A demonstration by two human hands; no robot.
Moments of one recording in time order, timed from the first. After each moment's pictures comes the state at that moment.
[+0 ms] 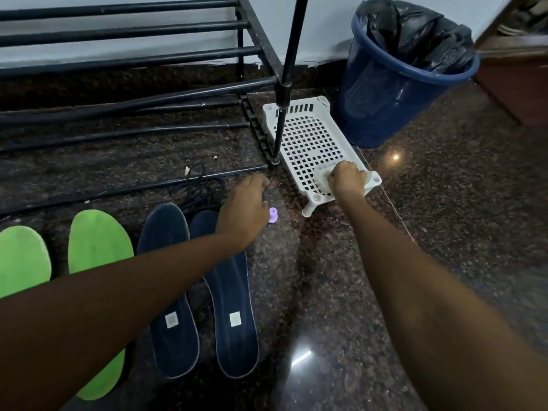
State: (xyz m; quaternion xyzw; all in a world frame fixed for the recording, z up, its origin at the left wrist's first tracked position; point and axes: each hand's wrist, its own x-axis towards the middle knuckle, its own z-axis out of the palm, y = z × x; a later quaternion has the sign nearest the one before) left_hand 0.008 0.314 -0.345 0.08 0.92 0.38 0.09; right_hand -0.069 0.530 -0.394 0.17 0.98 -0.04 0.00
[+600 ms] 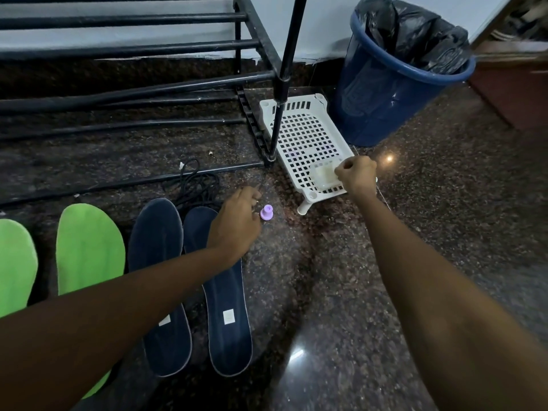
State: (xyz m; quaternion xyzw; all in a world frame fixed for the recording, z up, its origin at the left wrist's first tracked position) left_hand 0.027 0.310 -0.363 0.04 0.91 0.41 0.09; right_hand -0.059 0.545 -0.374 0.27 0.92 -0.29 -0.07
